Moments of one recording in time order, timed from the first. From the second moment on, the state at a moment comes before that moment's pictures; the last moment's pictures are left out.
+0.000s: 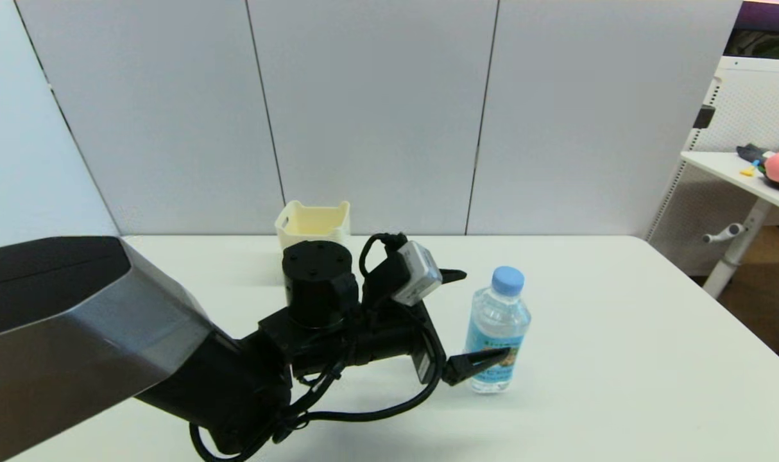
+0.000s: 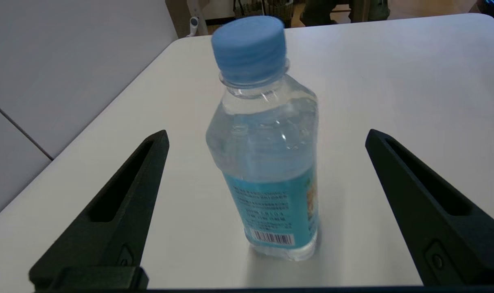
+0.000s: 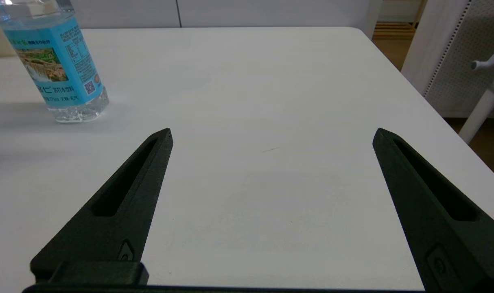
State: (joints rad) left arm -0.79 2.06 -0.83 -1.20 -0.53 0.22; right arm 0.00 0.00 0.00 0.00 0.00 0.00
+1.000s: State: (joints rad) left arm -0.85 2.29 -1.05 -1.29 -0.52 0.13; right arm 0.00 0.00 0.00 0.00 0.00 0.00
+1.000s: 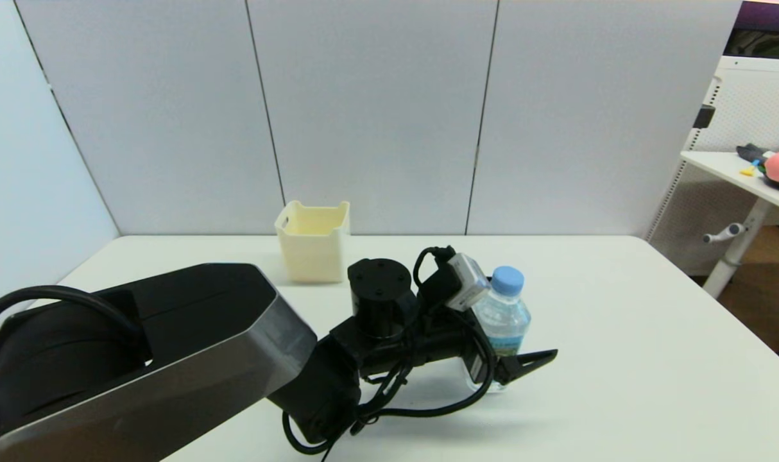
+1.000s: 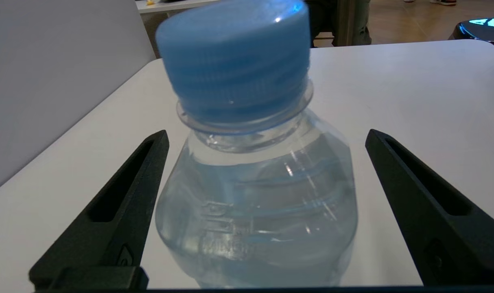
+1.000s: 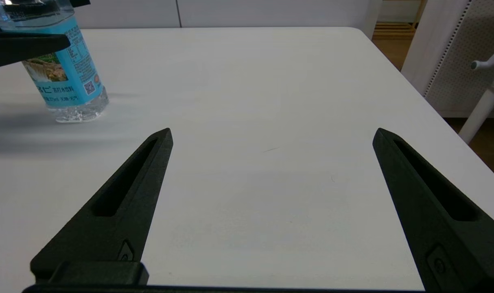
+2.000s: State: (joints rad) left arm -0.85 2.31 -1.06 -1.35 -0.51 0.13; right arm 0.00 0.00 0.00 0.00 0.00 0.00
